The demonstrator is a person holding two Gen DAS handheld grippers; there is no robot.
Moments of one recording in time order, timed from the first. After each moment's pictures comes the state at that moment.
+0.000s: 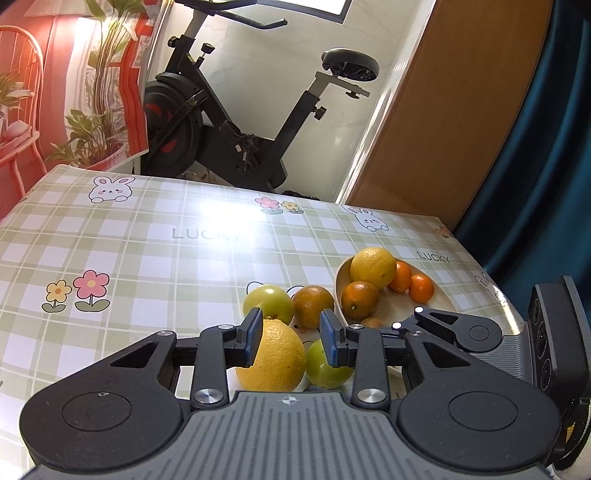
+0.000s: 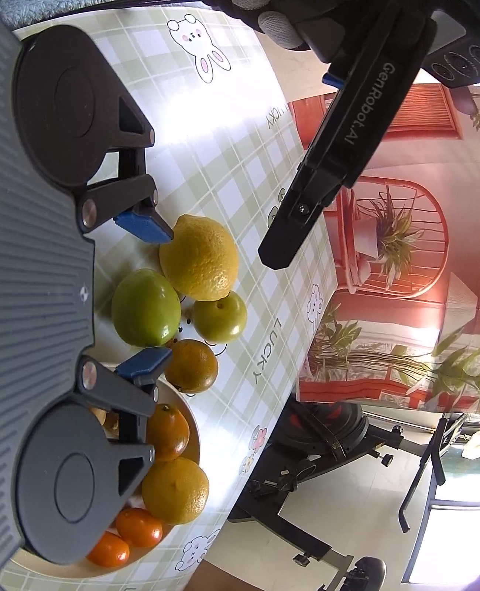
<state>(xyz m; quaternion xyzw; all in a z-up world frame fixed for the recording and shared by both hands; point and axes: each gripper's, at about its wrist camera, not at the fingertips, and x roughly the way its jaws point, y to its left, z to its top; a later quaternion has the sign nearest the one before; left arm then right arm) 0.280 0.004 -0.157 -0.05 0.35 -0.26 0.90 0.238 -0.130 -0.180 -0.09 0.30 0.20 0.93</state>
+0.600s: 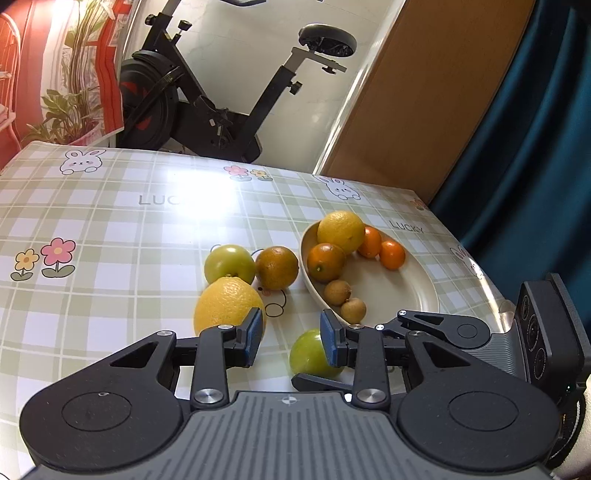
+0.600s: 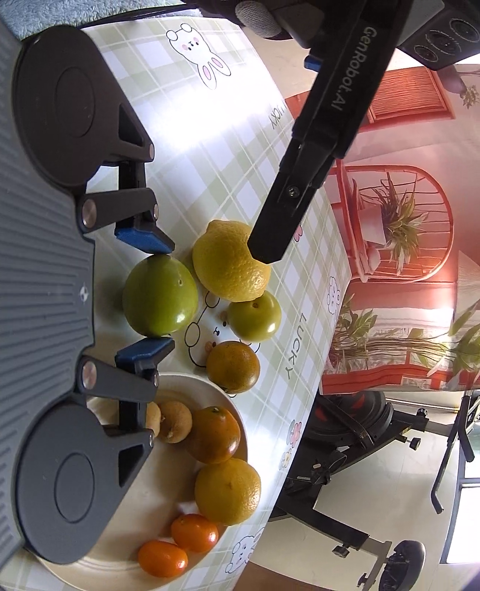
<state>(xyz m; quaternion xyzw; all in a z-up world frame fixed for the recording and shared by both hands) 0.262 -0.010 -0.170 -0.05 0.38 -0.30 0.87 0.219 -0.145 -0.191 -0.03 0.32 0.18 0.93</state>
